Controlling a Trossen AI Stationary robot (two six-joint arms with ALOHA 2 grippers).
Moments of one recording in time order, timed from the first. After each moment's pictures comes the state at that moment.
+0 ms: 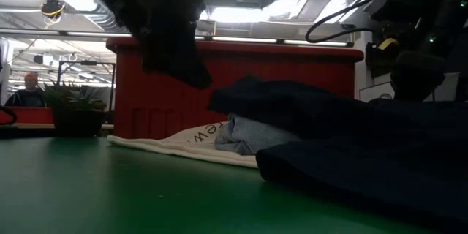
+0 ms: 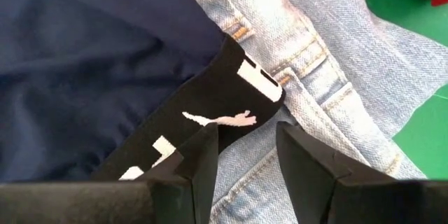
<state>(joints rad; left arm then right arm) -0.23 1.57 0.87 -0.13 -0.43 -0.59 0.03 1.02 0.51 -0.68 0.19 0.57</state>
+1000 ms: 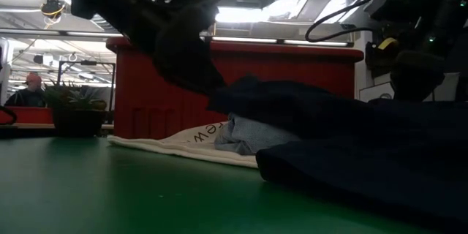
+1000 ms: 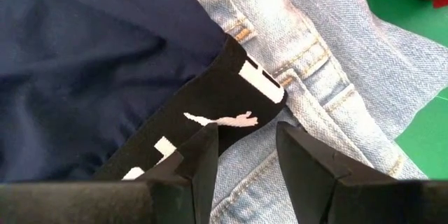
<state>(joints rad) -0.25 1.71 0.83 0.17 -0.46 -0.35 0.03 1.02 0.51 -0.68 0.19 0.57</state>
